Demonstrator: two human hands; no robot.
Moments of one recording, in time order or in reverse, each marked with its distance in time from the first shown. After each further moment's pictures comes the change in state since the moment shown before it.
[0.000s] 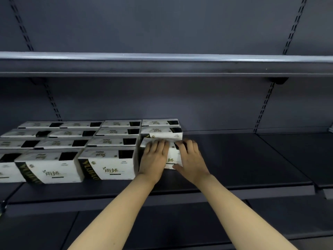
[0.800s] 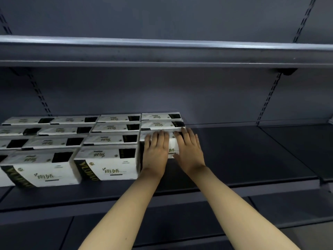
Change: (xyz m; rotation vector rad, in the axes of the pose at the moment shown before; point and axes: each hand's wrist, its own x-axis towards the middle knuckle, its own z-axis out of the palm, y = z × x) left_hand 0.016 -0.008 0.028 -0.039 0.058 -0.068; right_hand 0.028 -0.012 0.022 -0.073 -0.014 0.121
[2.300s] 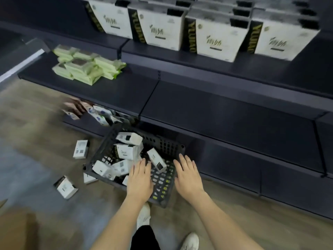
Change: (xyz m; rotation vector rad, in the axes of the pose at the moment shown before) left_hand -0.492 -0.028 -0.047 -0.085 -0.845 -0.593; right_hand -0.372 -0.183 0.095 0.066 -0.804 -0.308
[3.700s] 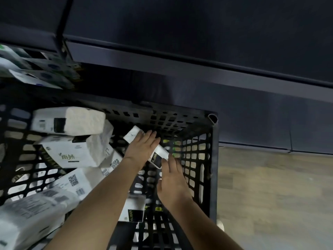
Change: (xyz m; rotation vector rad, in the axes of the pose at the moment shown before) left_hand 0.308 -0.060 0.329 0.411 -0.341 0.727; right_hand 0.206 -0.012 0.307 0.387 -0.340 0.393
